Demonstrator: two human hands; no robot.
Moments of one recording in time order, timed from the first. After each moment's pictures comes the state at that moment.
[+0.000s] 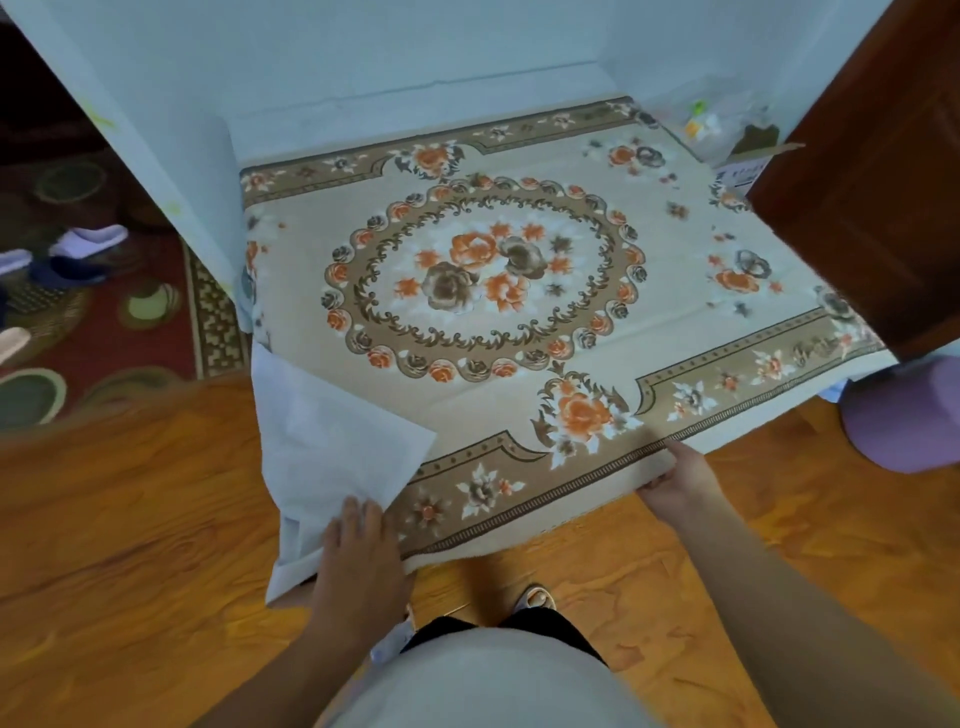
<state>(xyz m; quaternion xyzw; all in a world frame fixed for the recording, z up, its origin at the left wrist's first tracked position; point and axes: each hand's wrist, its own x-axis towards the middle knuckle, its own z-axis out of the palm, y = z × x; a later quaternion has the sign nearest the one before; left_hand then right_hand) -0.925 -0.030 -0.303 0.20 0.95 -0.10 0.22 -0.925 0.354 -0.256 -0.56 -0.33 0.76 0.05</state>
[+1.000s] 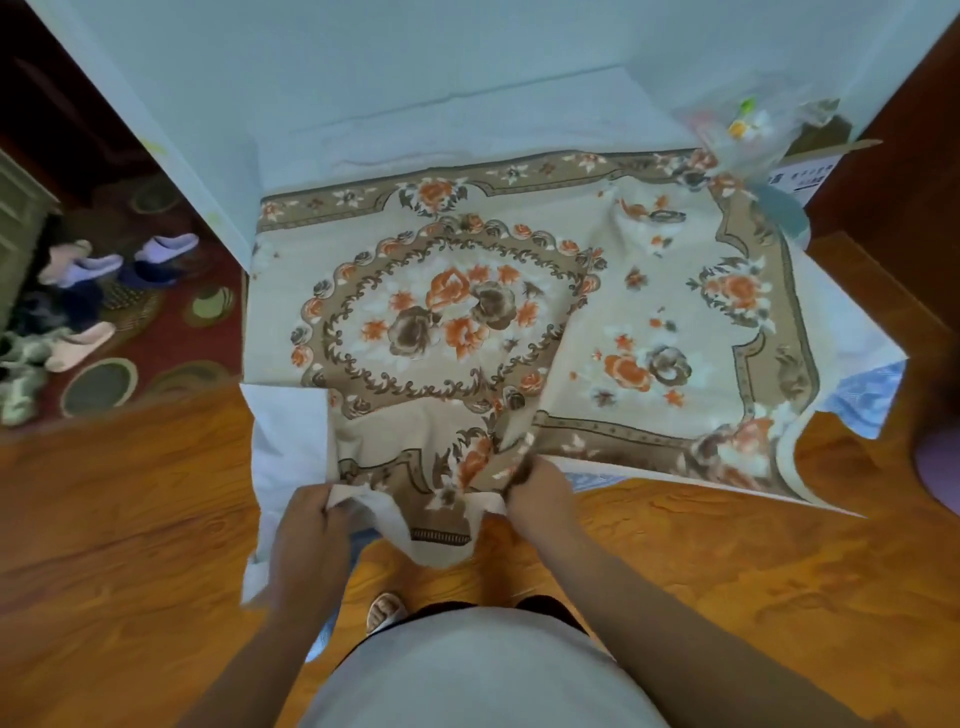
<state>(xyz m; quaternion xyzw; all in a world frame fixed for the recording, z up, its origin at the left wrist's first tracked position) -0.932 0.055 -0.223 -0.15 0.92 0.36 0.02 -0.946 0.298 -0.231 -0.27 -0.80 0.50 -0.19</state>
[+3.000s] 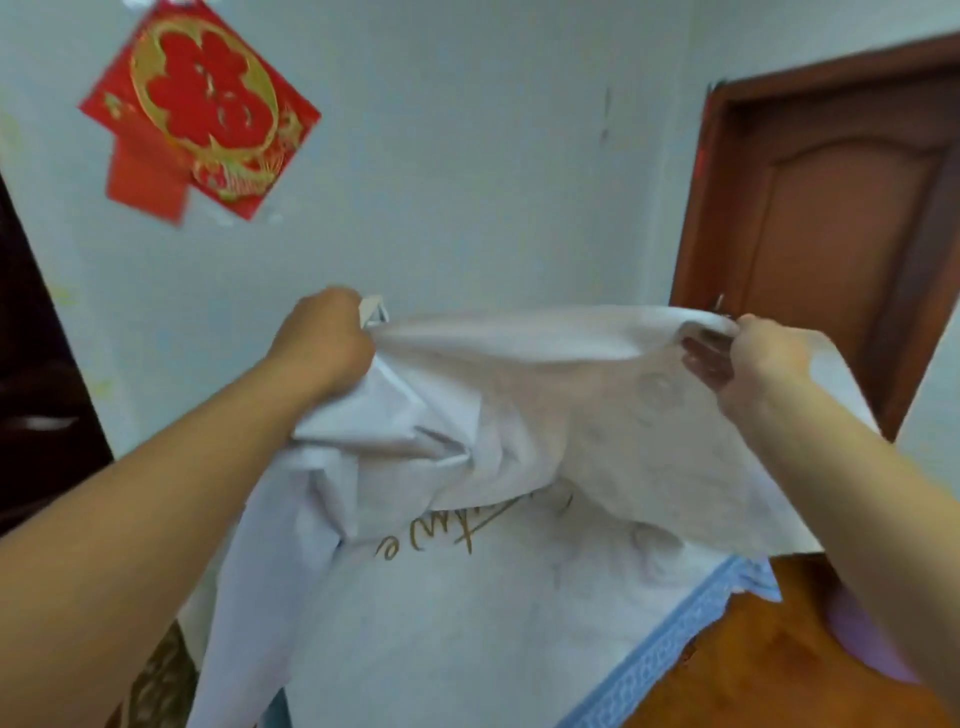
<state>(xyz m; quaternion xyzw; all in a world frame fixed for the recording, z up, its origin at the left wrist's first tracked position) -1.111 -0.002 0.208 0.22 0.91 0.24 -0.25 -0.933 0.335 0.192 -0.29 -0.40 0.75 0.44</state>
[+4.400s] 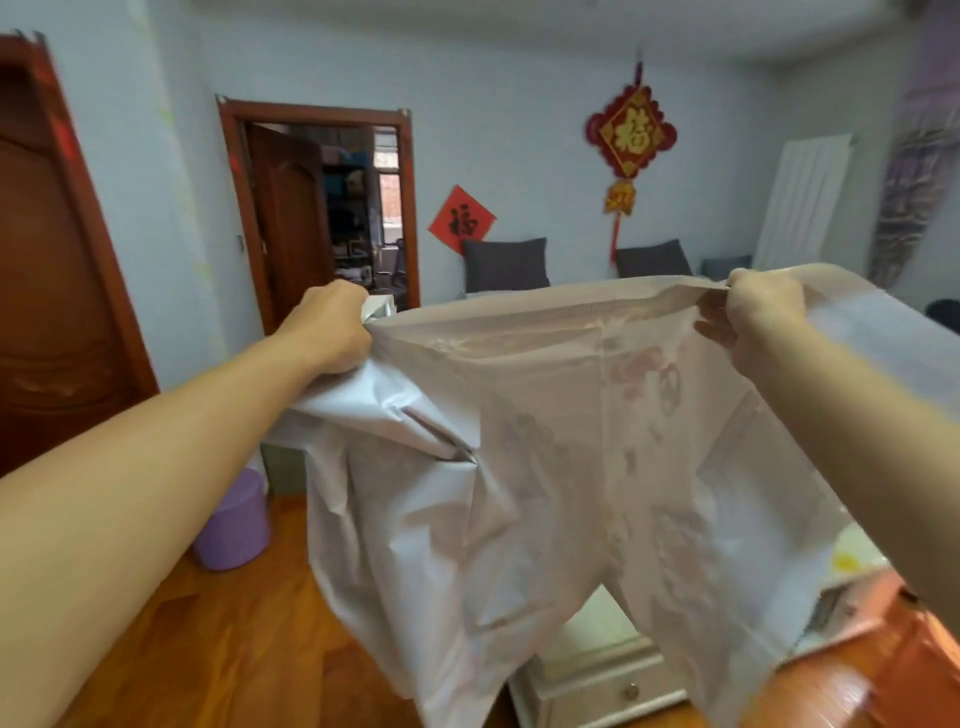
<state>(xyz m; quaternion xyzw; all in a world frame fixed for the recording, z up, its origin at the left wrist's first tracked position) -0.195 0.489 0.229 0.76 0.60 0.26 -0.02 0.206 0.441 0.236 -0.56 -0.23 0.25 0.75</state>
